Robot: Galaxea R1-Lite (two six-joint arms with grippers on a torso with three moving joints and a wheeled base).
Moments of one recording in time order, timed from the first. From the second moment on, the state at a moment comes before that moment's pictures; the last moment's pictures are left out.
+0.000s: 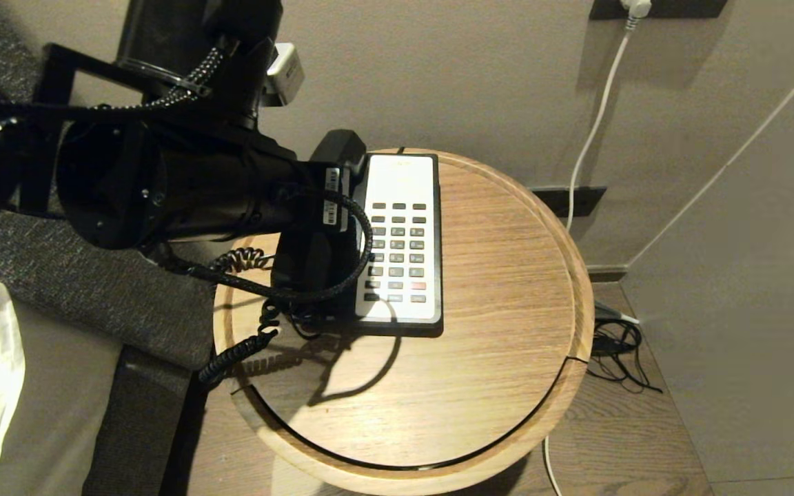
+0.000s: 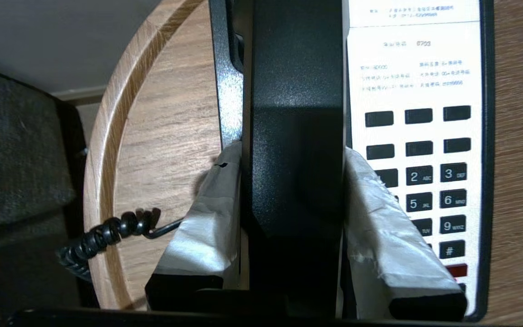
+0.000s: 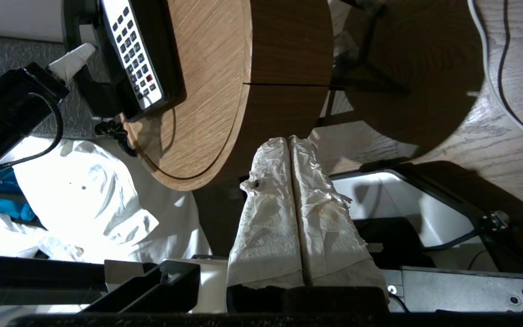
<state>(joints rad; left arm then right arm) -0.78 1.62 -1.54 0.38 0.49 -0.27 0.46 0.58 -0.84 0.57 0.00 0.86</state>
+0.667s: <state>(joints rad) -0.78 1.64 -1.53 0.40 0.43 -0.38 0.46 0.56 -0.79 0.55 0.00 0.83</state>
